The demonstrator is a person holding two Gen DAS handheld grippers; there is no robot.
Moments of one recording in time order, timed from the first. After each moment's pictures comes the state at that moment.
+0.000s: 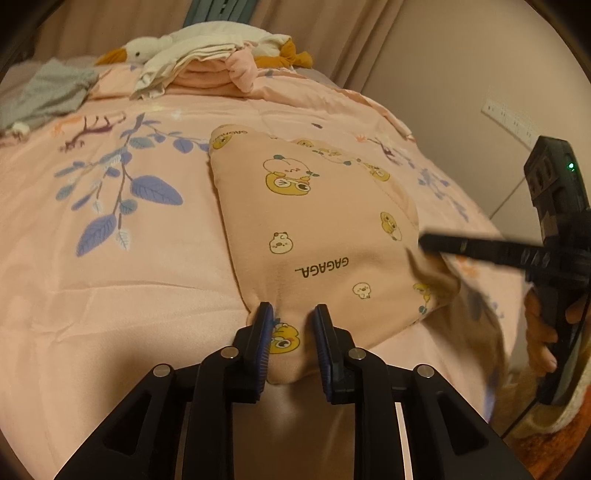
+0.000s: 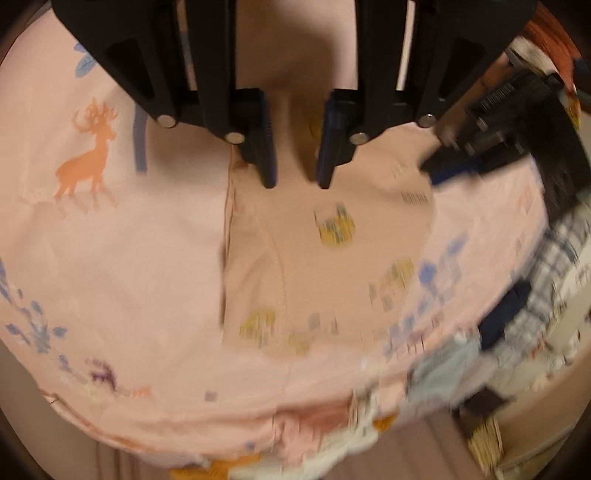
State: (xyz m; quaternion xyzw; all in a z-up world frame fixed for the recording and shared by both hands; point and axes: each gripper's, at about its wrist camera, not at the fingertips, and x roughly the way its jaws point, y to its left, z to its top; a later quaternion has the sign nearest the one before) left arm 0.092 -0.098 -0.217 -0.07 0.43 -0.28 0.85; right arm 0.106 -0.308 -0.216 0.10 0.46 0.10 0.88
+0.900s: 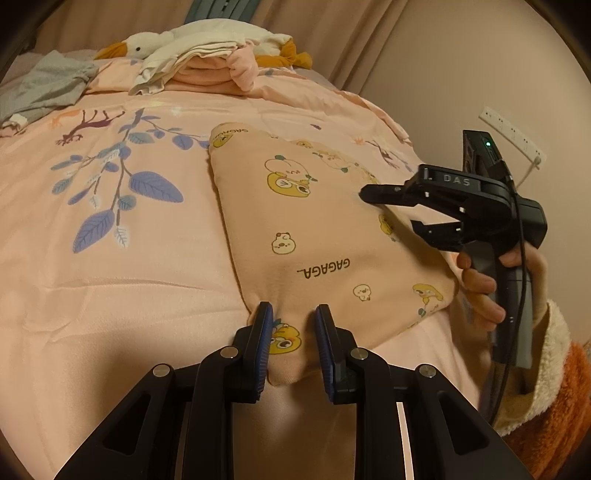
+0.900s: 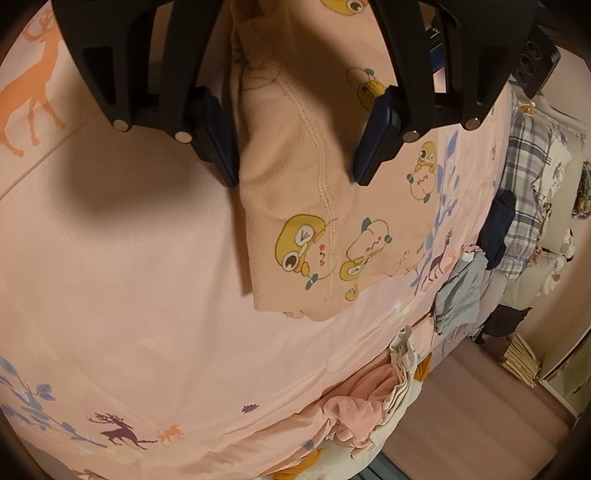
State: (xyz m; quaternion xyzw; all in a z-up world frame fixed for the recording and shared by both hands) left arm 0.092 -0.100 -0.219 -0.07 0.43 -0.29 0.85; right arm 0.177 -0.340 -0.254 0.26 0.46 0.09 0.84
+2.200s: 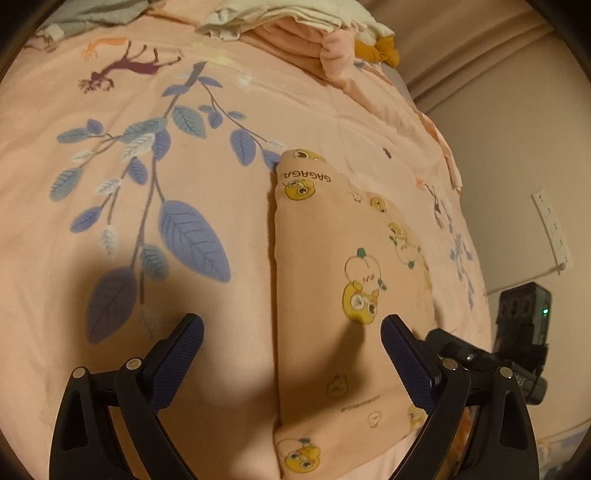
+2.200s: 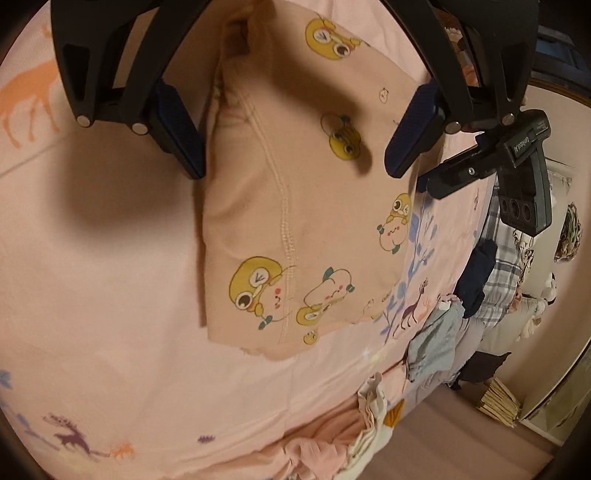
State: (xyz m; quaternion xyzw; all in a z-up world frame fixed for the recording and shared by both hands) left arm 0.202 -0.081 -0.216 -0.22 0.55 -0.22 0.78; right arm 0.182 -0.331 -0.250 0.23 0.53 0.17 0.80
